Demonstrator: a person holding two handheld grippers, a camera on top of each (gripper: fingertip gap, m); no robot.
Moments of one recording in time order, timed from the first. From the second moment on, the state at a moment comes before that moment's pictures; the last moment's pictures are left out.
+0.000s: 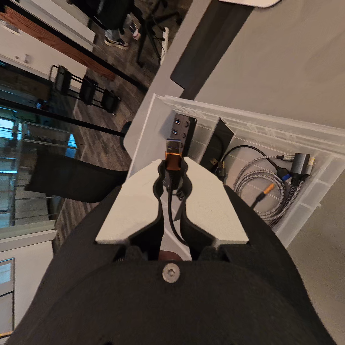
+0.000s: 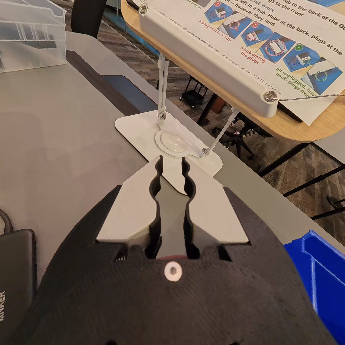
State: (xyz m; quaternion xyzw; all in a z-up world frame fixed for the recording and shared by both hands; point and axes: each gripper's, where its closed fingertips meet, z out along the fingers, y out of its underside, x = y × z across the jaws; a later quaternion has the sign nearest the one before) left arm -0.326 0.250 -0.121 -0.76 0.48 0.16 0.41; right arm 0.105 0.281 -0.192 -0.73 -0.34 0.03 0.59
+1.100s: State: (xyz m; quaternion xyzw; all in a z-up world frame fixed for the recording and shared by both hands) left arm -0.049 0.174 -0.226 -0.66 0.72 -0.01 0.23; right arm 0.089 0.271 -0.198 -0.73 -0.37 0.07 0.57
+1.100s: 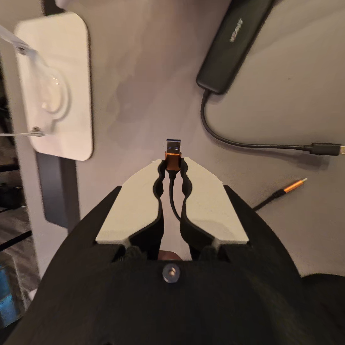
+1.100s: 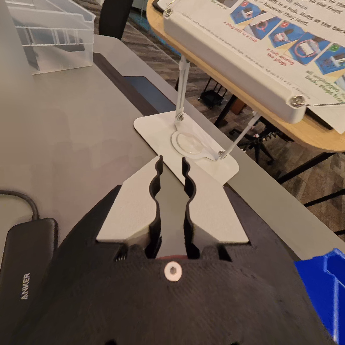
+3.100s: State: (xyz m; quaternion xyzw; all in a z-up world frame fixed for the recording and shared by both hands) left arm 0.008 0.183 -0.269 -0.72 0.60 -0.10 0.33; right arm 0.049 0.239 -0.184 -0.71 -0.45 0.14 0.53
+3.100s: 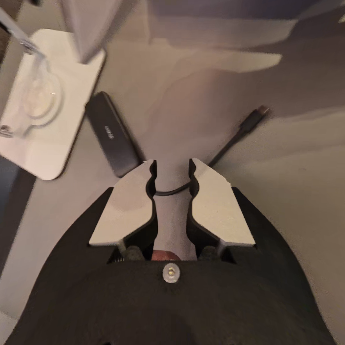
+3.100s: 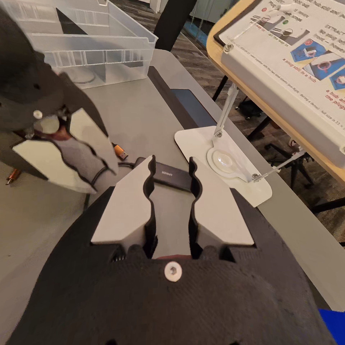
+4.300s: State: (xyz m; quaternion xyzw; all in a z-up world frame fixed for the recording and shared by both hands) left arm 0.032 0.235 -0.195 -0.70 0.44 -0.17 0.54; right arm 0.036 0.243 -0.196 -0.75 -0.21 0.47 0.41
